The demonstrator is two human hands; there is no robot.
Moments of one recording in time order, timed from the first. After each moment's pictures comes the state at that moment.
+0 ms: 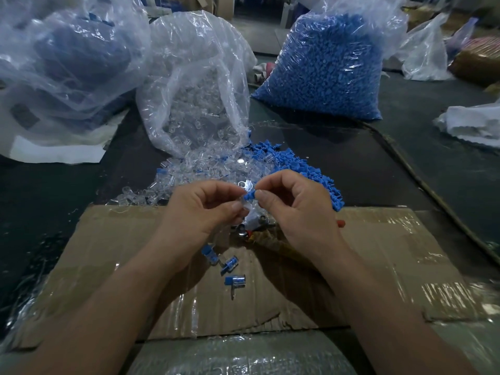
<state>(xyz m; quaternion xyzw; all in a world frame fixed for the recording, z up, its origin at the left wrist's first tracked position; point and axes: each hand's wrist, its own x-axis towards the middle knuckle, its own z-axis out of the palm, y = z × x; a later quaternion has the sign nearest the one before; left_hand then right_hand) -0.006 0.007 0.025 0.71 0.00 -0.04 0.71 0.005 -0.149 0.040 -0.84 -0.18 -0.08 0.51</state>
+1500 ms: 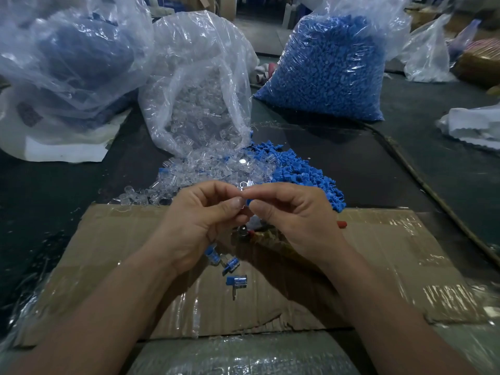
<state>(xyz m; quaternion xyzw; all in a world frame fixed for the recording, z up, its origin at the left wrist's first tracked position) -0.005 0.007 0.028 0.55 0.00 -0.10 0.83 0.001 -0.152 0.043 -0.76 -0.26 -0.01 0.59</state>
